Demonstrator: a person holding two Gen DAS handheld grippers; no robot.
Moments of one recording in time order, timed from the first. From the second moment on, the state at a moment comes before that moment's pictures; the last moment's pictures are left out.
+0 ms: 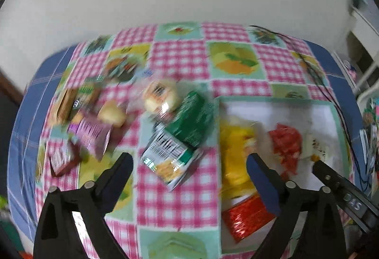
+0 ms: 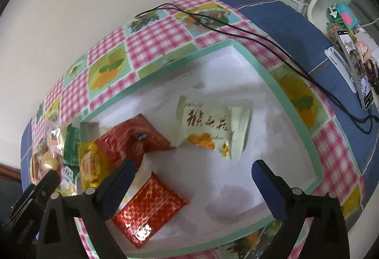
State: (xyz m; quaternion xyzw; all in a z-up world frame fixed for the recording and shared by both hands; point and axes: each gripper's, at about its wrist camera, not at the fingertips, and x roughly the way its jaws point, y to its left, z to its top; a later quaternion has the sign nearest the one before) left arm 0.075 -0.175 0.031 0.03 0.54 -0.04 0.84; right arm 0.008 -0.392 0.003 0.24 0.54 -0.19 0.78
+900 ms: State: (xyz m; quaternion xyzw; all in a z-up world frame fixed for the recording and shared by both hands) left arm 0.076 -0.032 0.013 -0.07 0.57 0.07 0.81; right arm 0.021 -0.284 0.016 0.19 0.56 -0.12 0.79
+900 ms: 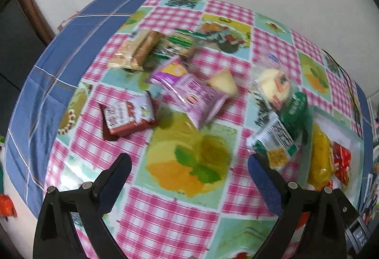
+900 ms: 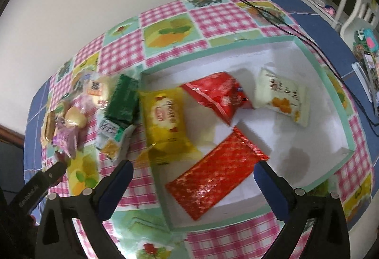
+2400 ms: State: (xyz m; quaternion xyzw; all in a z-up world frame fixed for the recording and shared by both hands) left arm 0.122 0.091 -0.029 -0.13 0.60 0.12 0.78; right arm 0.087 -0.191 -0.020 0.17 0.58 -0.08 0.80
